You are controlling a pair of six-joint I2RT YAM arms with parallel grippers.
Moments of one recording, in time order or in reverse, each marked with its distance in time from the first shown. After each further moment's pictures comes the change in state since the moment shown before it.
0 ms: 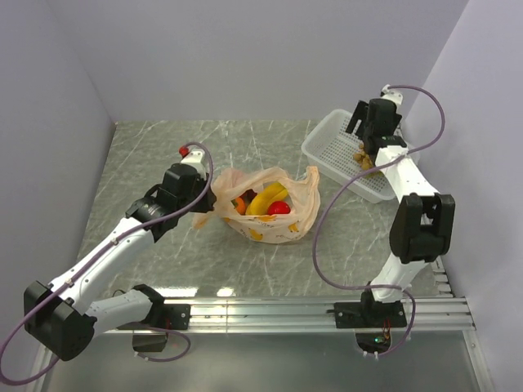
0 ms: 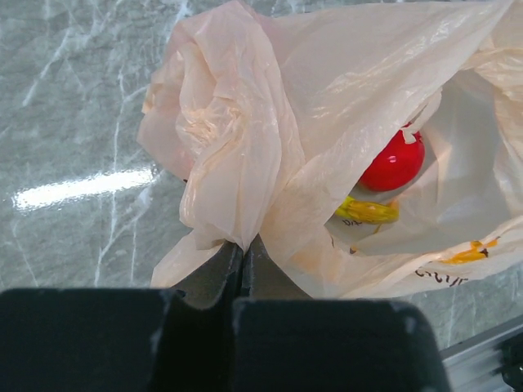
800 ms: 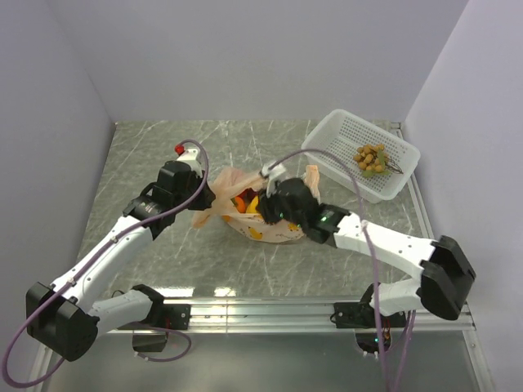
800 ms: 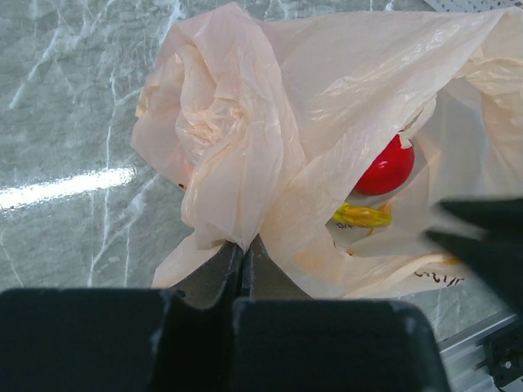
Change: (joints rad) left arm 0.069 0.004 -0.010 0.031 0.105 0.000; right arm 0.857 -0.446 -0.492 0.074 -0.178 -0.090
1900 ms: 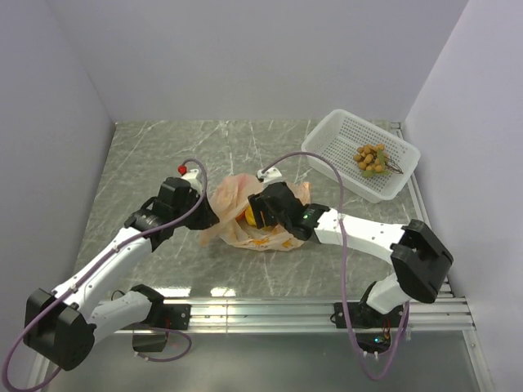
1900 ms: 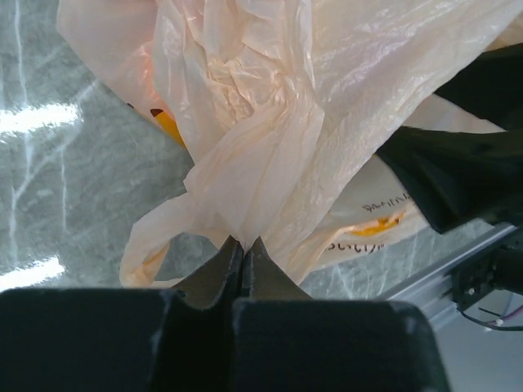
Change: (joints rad) left arm 0.009 -0.053 -0.161 -0.012 0.164 -0.082; right arm 0.034 0.182 -0.003 -0.054 0.221 0.111
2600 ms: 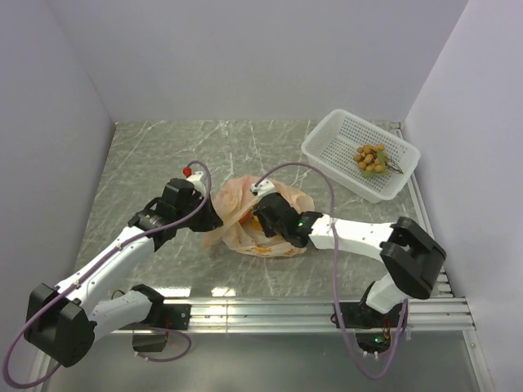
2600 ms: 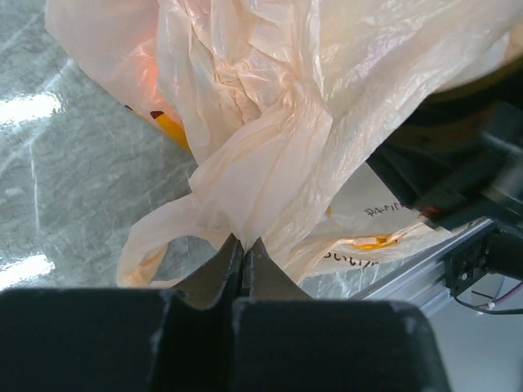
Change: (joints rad) left arm -0.023 0.012 -0.018 0.019 0.036 -0.013; right arm 0.039 0.071 -0.059 0.040 -0.024 -0.051
